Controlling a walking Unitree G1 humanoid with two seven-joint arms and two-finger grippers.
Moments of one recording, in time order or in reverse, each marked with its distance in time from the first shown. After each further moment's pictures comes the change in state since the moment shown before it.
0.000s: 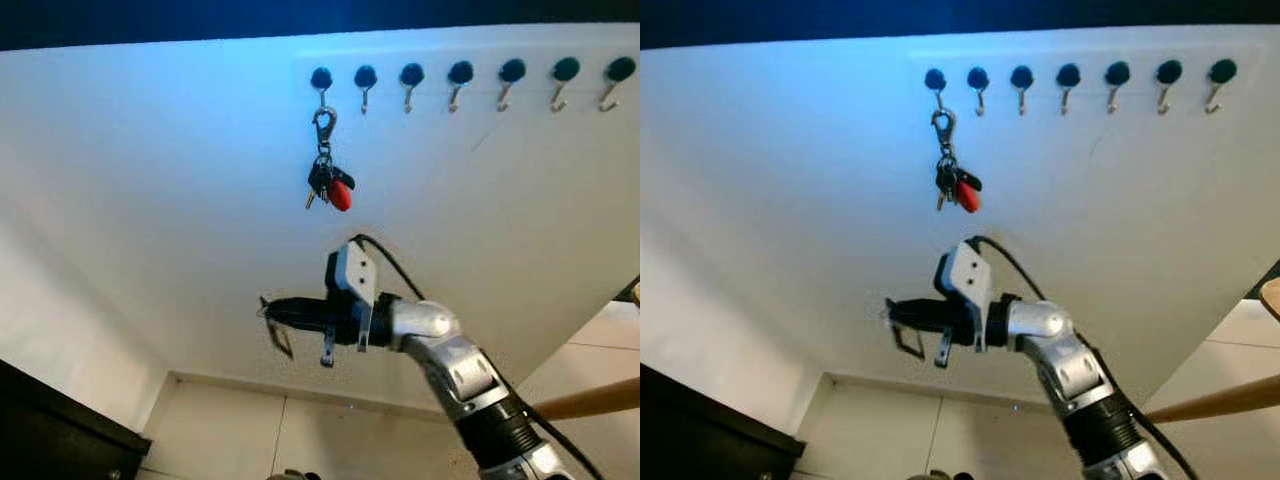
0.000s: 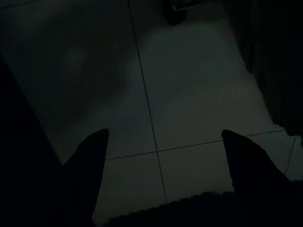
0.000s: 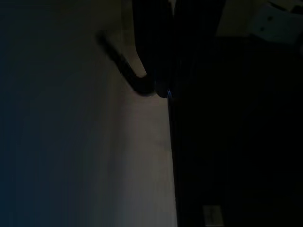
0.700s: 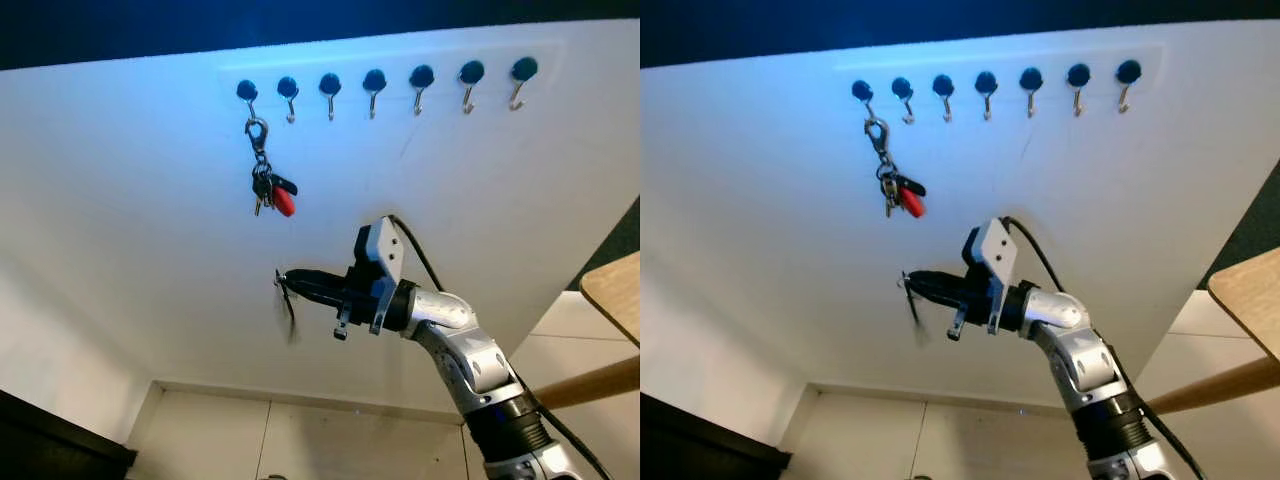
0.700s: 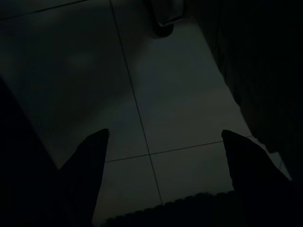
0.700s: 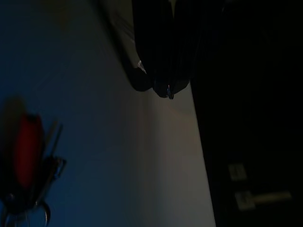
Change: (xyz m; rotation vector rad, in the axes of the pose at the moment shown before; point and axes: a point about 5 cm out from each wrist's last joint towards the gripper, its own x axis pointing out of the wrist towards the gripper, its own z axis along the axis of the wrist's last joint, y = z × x) left arm -0.002 0.003 -0.002 -0.016 0.009 -0.001; right arm -0.003 -0.007 0.022 0.078 -0.178 -0.065
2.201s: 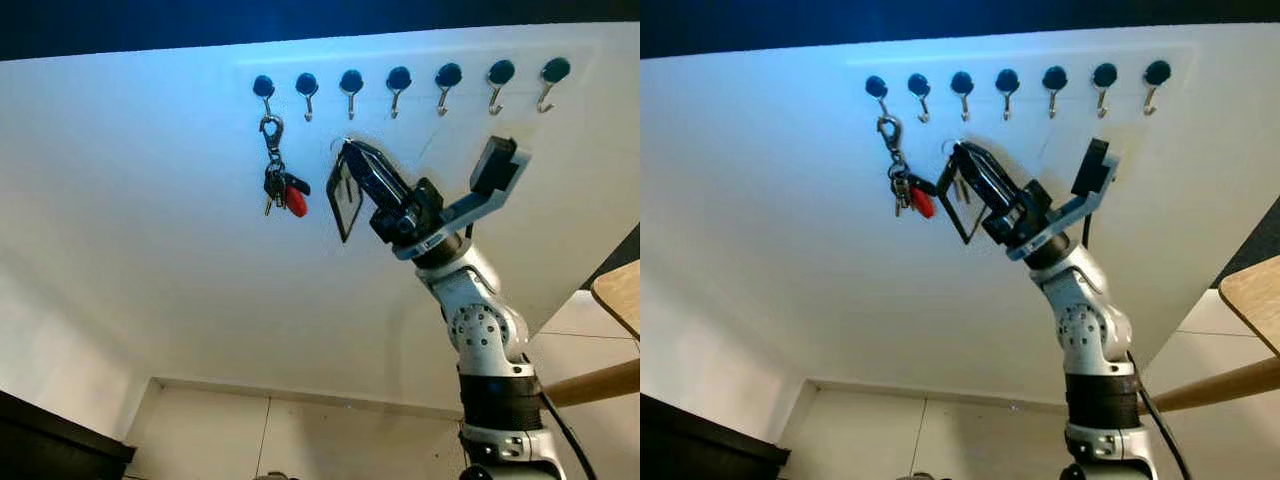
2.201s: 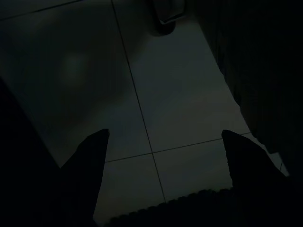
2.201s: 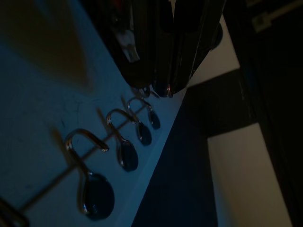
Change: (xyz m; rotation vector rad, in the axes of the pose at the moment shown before) left arm 0.000 0.000 0.001 0.004 -0.002 0.002; right arm -0.011 -0.030 0.071 0.256 -0.602 -0.233
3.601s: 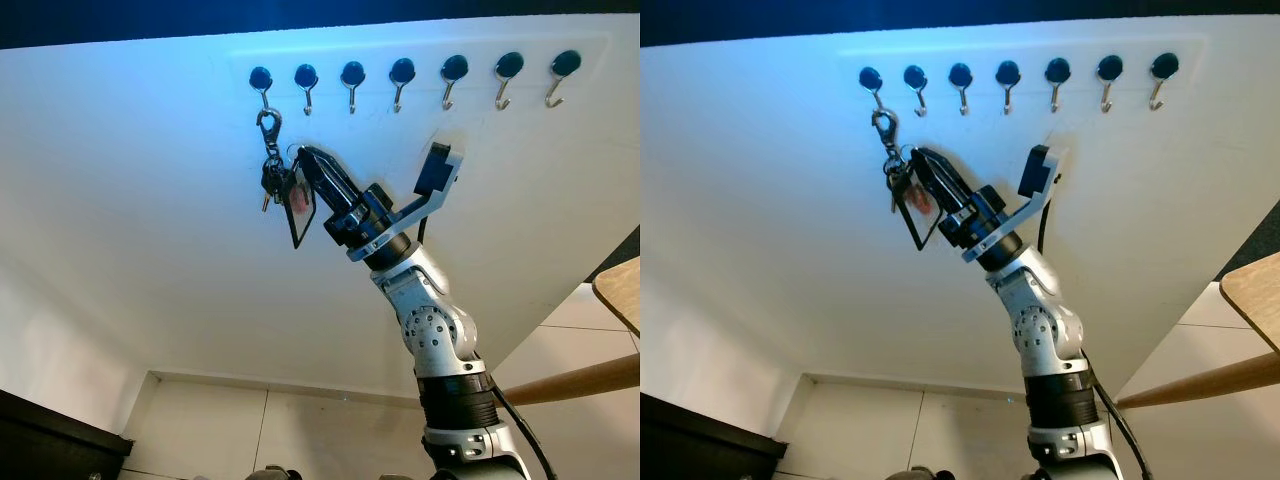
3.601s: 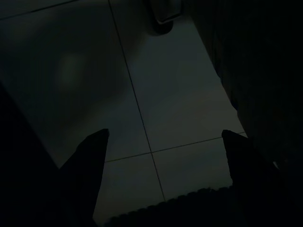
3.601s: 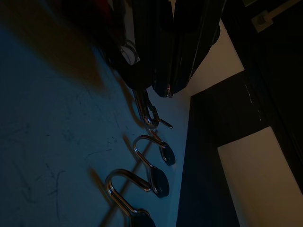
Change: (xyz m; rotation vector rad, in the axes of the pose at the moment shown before) left arm 0.000 0.001 0.004 0.006 -0.015 0.003; right arm 0.021 0.011 -0.032 0.057 0.028 -0.027
